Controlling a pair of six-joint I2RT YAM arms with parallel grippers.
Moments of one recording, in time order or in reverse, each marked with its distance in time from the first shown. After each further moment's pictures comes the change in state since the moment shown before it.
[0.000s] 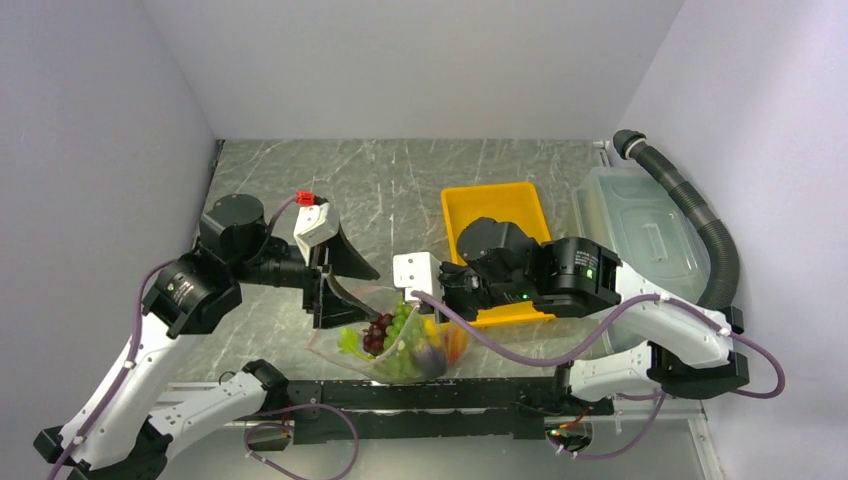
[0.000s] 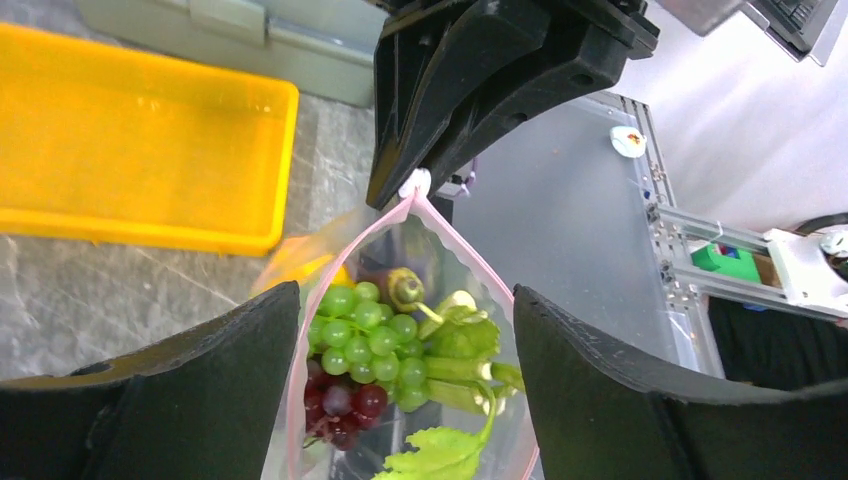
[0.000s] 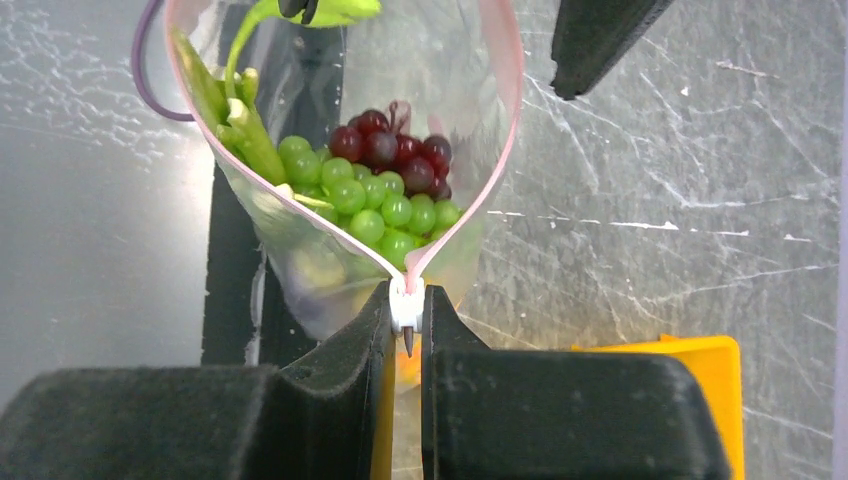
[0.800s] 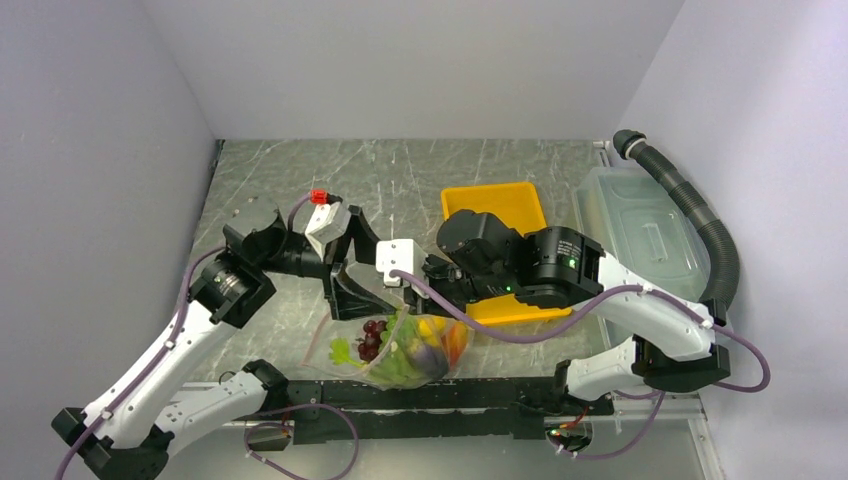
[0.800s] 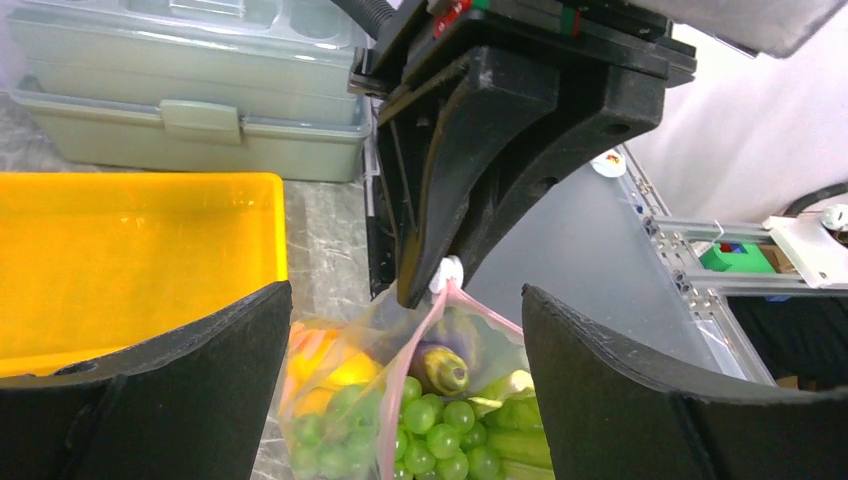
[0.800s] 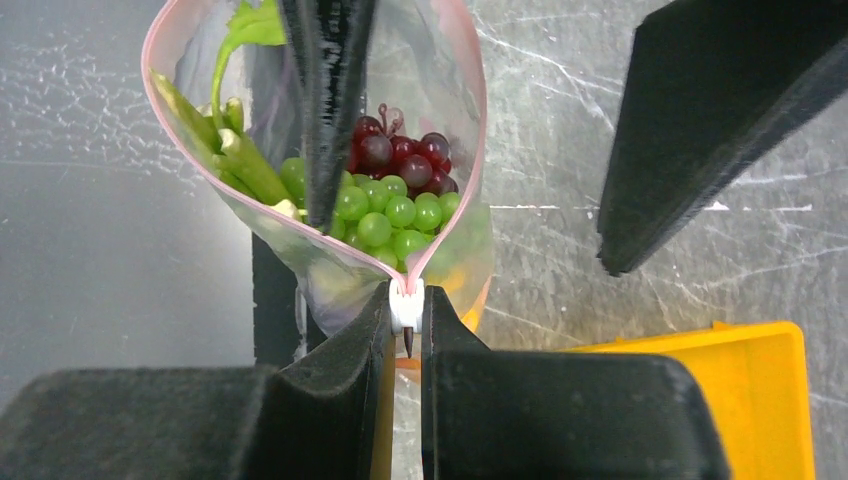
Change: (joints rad) left arm 0.000 0.009 -0.237 0.555 0.140 -0.108; right arm 0.000 0.118 0.158 -0.089 -0.018 0.132
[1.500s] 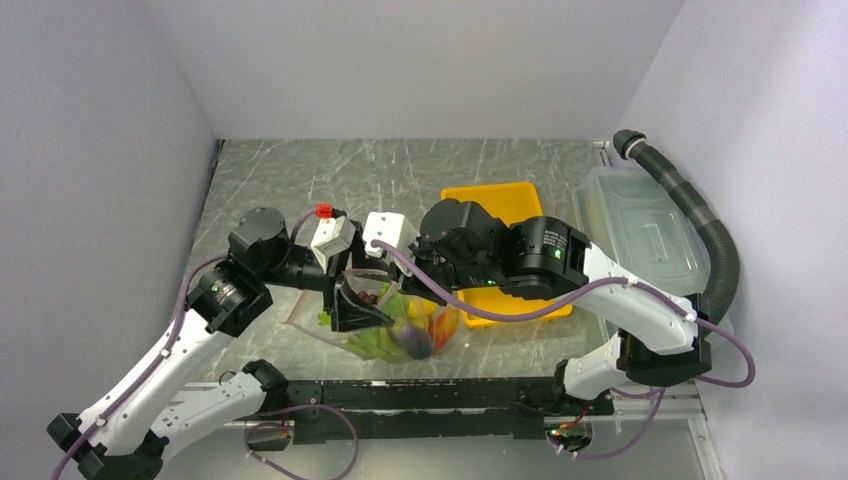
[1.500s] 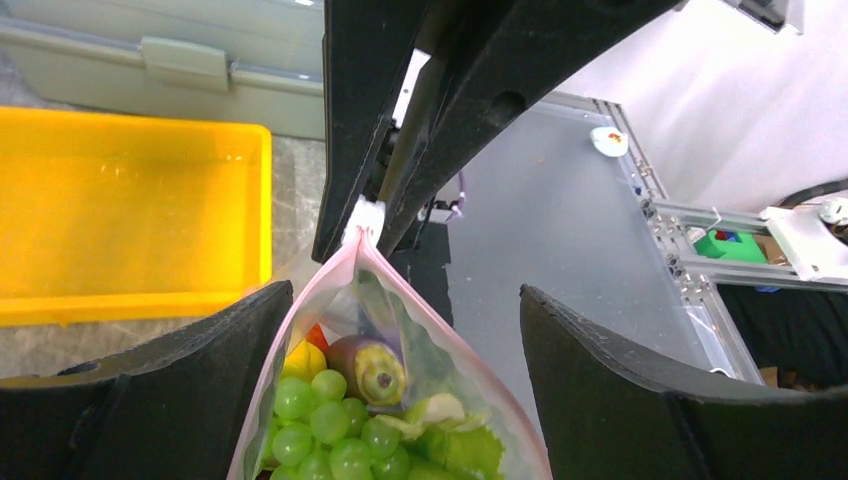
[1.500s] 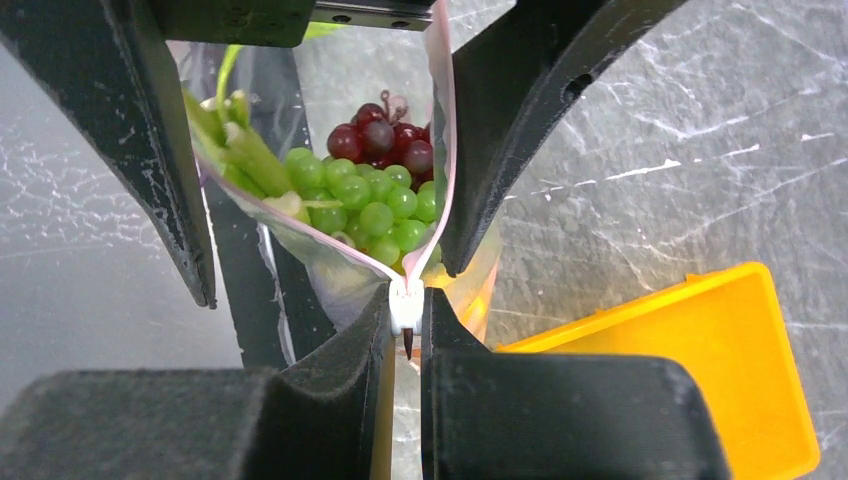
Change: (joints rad) left arm -0.030 -0.047 -0.053 -0.090 -0.034 0.028; right arm 0.000 0.093 0.131 -0.020 0.167 0.117
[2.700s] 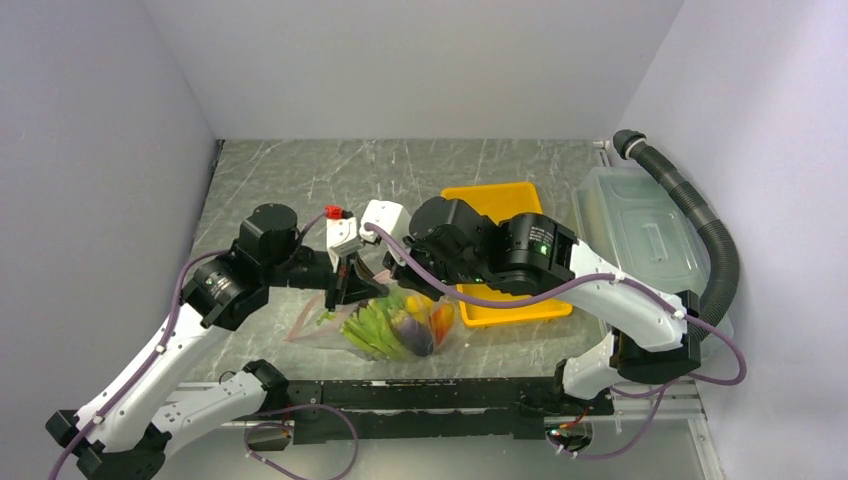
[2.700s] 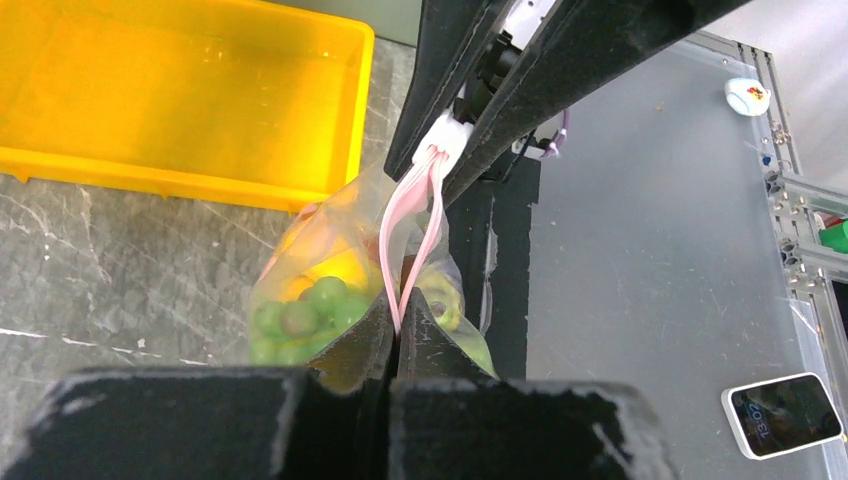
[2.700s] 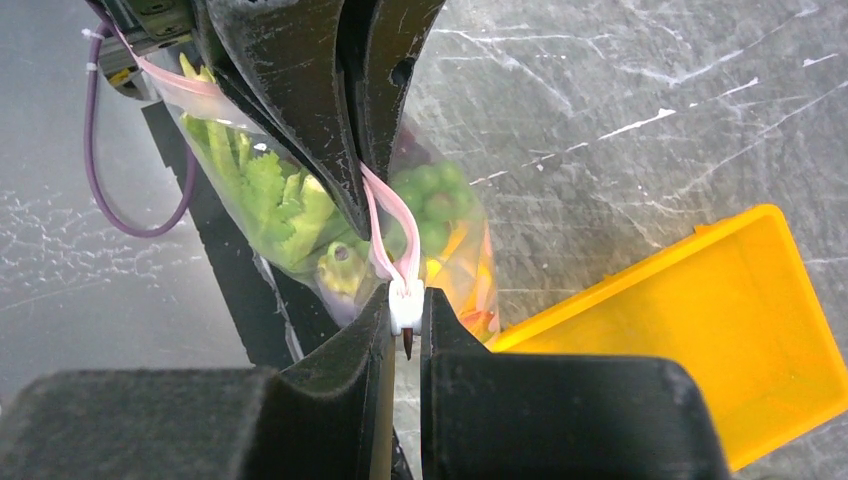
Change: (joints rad) left arm 0.000 0.037 0.097 -0.340 -0.238 0.225; right arm -0.014 0.054 0.045 -0.037 0.095 0.121
